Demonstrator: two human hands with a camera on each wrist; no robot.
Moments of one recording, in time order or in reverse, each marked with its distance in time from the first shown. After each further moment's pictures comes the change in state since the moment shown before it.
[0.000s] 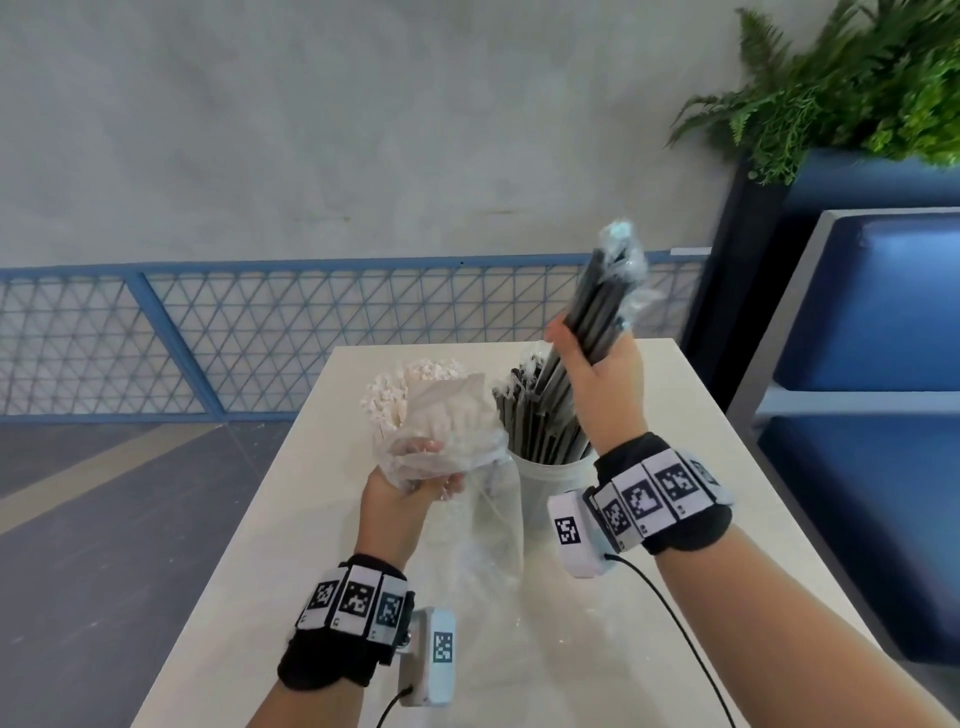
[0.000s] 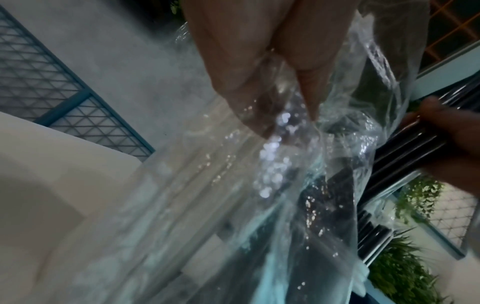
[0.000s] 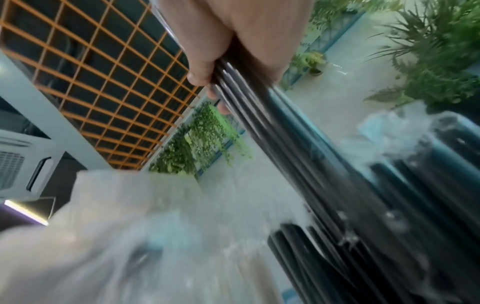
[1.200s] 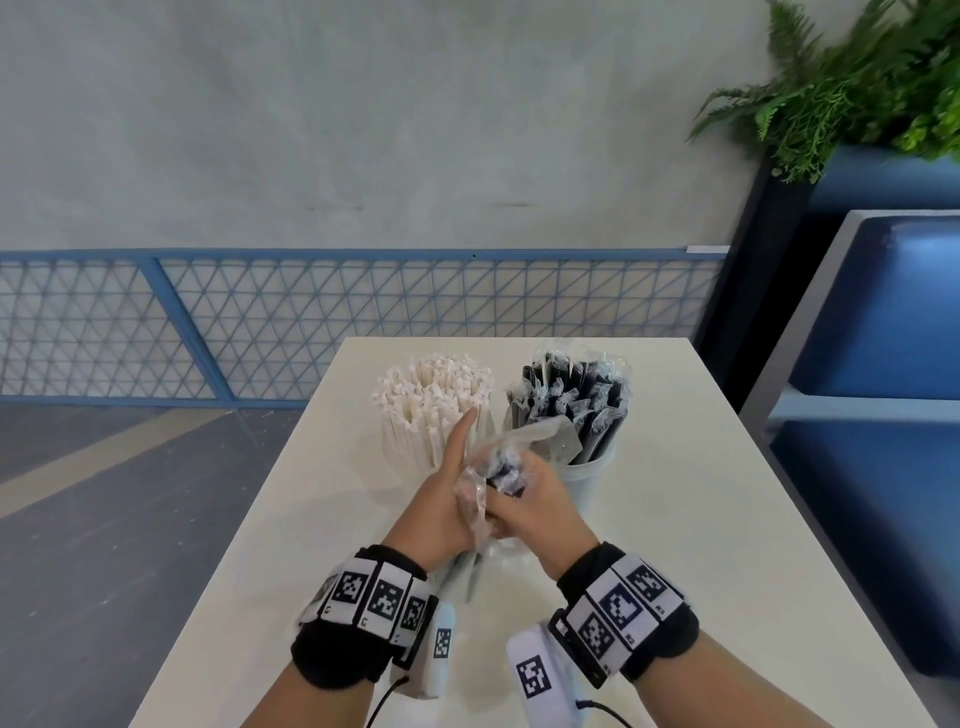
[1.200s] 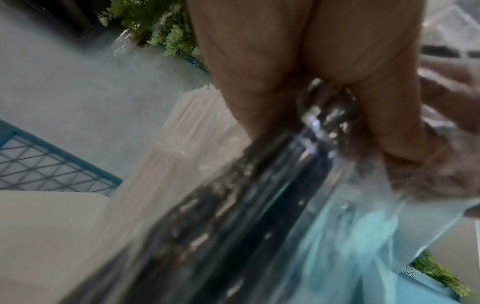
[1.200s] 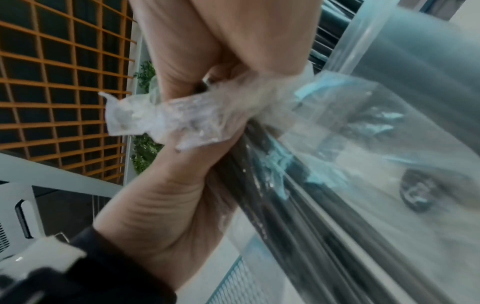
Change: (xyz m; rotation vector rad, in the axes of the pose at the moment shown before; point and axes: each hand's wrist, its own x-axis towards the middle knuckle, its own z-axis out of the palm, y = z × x) left_hand -0.003 0.001 0.006 0.504 -0.490 0.002; right_hand -0.093 0.044 0.029 0.170 -0.567 0.407
